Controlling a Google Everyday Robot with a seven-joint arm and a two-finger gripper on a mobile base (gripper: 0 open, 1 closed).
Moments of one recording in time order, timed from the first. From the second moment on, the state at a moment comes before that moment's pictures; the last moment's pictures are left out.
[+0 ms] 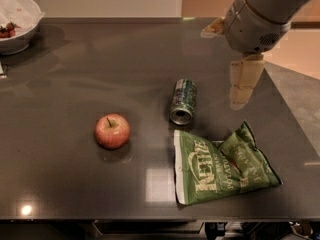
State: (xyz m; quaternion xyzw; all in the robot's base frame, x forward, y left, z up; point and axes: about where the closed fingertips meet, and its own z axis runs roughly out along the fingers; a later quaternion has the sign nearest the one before) arm 0.511 -0.129 0.965 -0.78 0.60 -0.03 0.18
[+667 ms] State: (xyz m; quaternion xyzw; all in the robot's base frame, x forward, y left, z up) arm 0.531 -0.083 0.941 -0.88 0.44 -0.05 0.19
